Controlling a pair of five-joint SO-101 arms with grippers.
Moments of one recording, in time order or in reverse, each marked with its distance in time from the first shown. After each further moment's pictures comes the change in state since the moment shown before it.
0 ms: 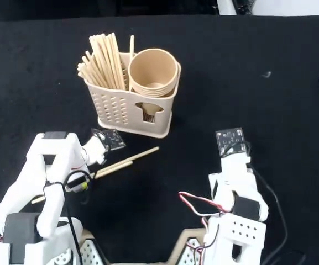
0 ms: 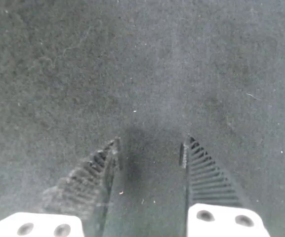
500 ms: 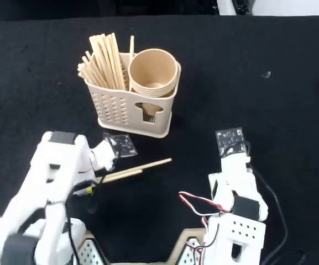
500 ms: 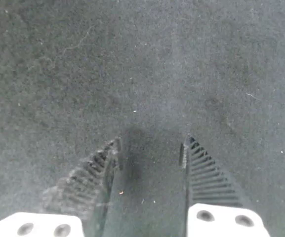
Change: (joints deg) left arm 7.2 -10.7 -1.5 11.7 0.0; right arm 0.0 0.0 0.0 0.0 0.0
